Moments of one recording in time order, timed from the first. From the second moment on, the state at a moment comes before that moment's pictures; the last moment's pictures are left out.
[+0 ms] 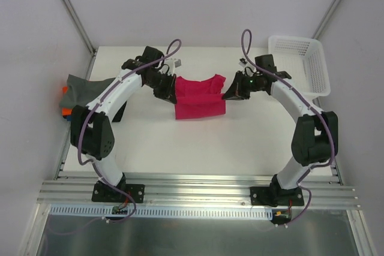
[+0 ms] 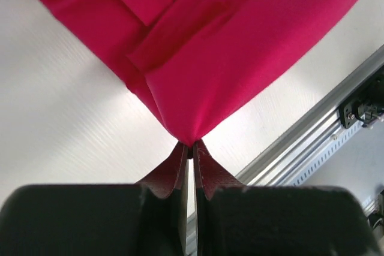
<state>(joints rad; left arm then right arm) -0.36 1.69 1.48 -0.89 0.51 -0.08 0.23 1.64 1.28 -0.59 -0.74 0.42</state>
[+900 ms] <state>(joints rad) -0.26 2.29 2.09 -0.84 0.32 -0.06 0.22 2.23 1.87 -0.46 -0.66 0.43</state>
